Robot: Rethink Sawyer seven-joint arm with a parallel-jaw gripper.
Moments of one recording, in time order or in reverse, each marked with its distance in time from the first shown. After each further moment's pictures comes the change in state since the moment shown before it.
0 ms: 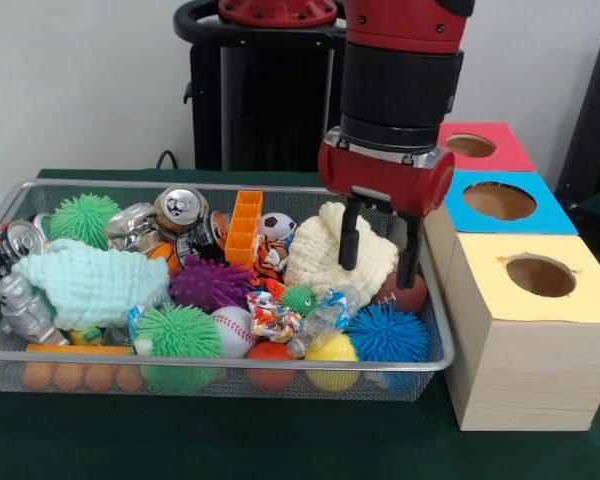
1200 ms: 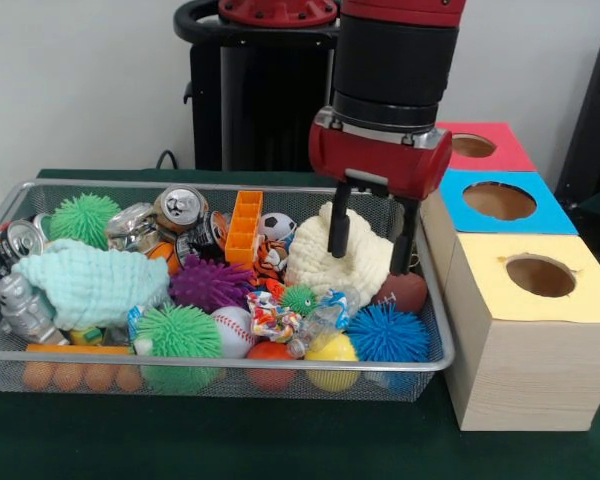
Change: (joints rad) arm -0.053 -0.031 0.052 -0.087 -0.141 0.120 0.000
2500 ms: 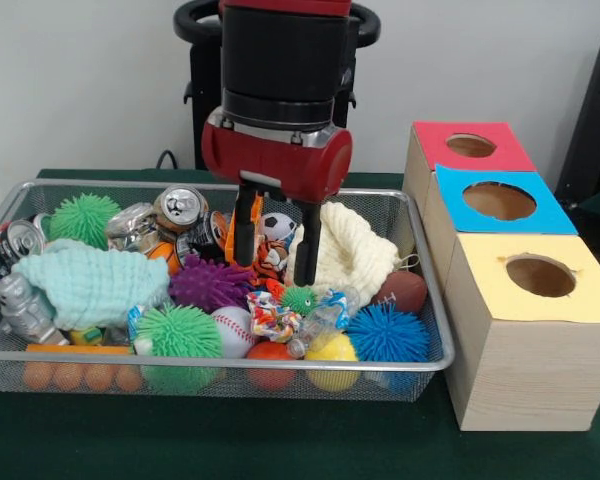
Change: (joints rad) arm -0.165 -0.014 0.112 -0.040 -0.107 0.016 0.000
